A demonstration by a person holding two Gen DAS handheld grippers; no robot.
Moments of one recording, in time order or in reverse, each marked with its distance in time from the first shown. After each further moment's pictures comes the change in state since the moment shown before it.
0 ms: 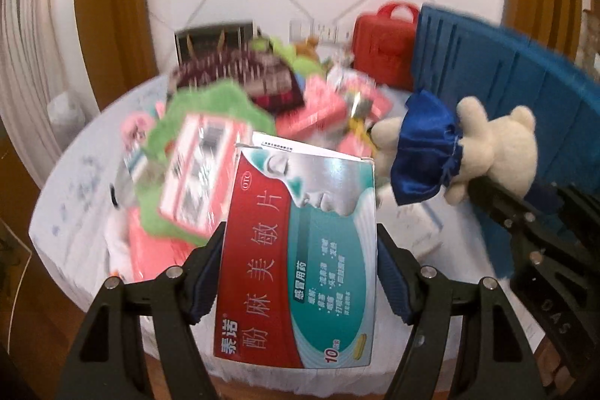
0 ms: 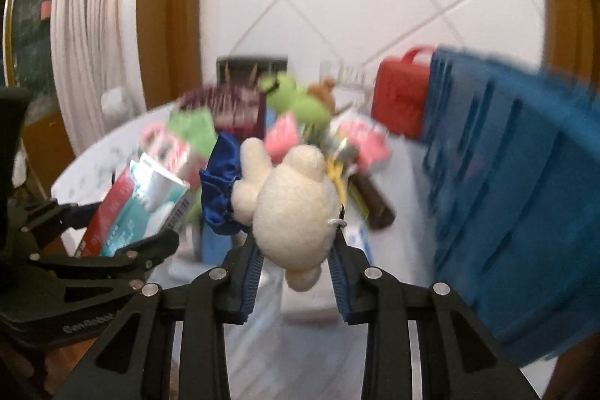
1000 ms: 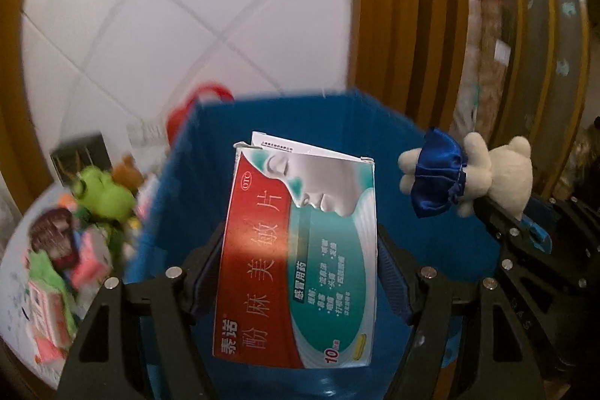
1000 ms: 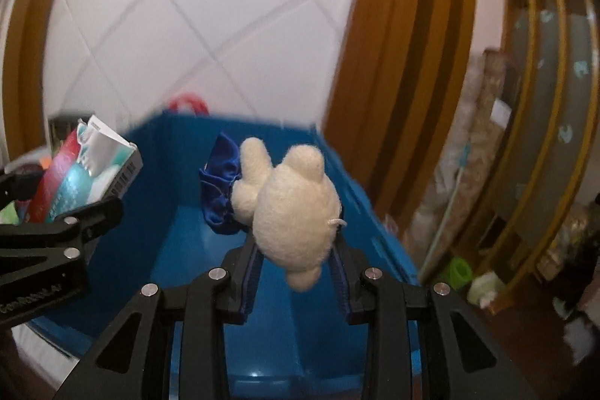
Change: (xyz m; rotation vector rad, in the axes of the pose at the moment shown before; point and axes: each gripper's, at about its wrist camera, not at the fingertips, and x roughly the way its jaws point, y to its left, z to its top) left arm -0.054 -0.399 0.128 0.204 -0.093 -0.271; right arm -0.163 -0.356 0.028 0.101 -0.006 -0.523
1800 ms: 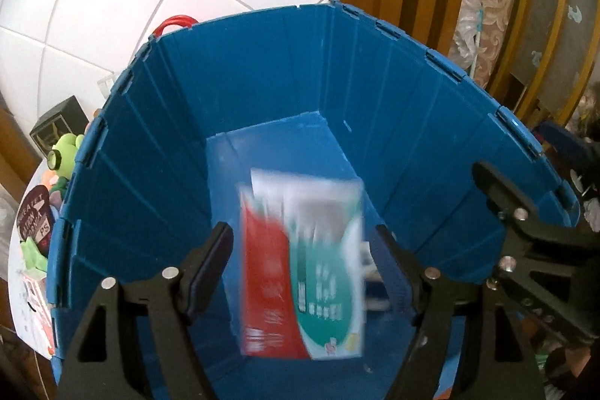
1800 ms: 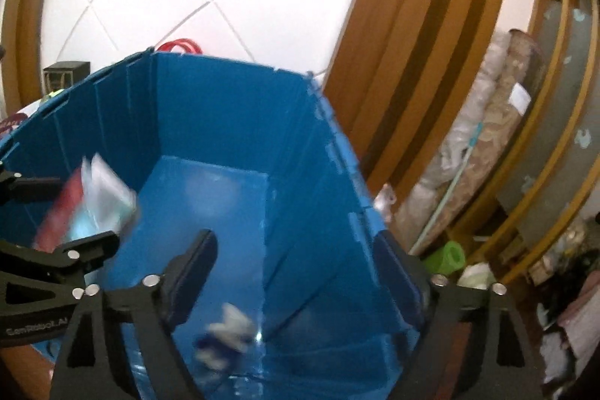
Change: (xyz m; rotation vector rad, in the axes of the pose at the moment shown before) left arm 0.055 -0.042 -0.011 0.059 0.286 0.010; right arm 0.046 -0.045 -0.020 -0.081 0.131 0.008
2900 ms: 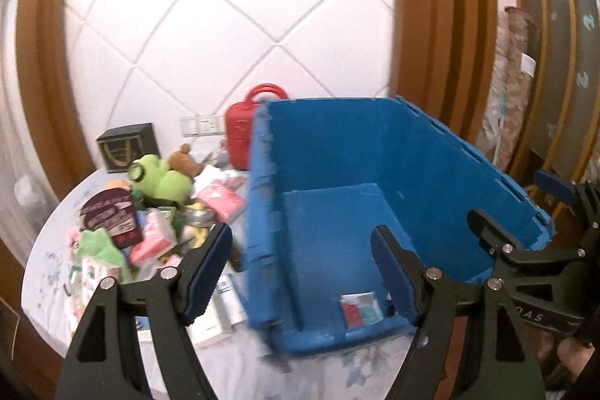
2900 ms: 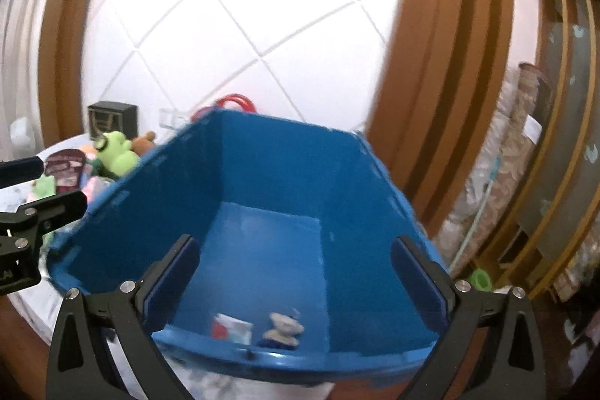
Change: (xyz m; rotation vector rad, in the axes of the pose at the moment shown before) left arm -0.144 0.119 -0.064 -0.135 -0.331 0.130; right arm -0.099 0.085 0.024 0.010 -0.181 0.112
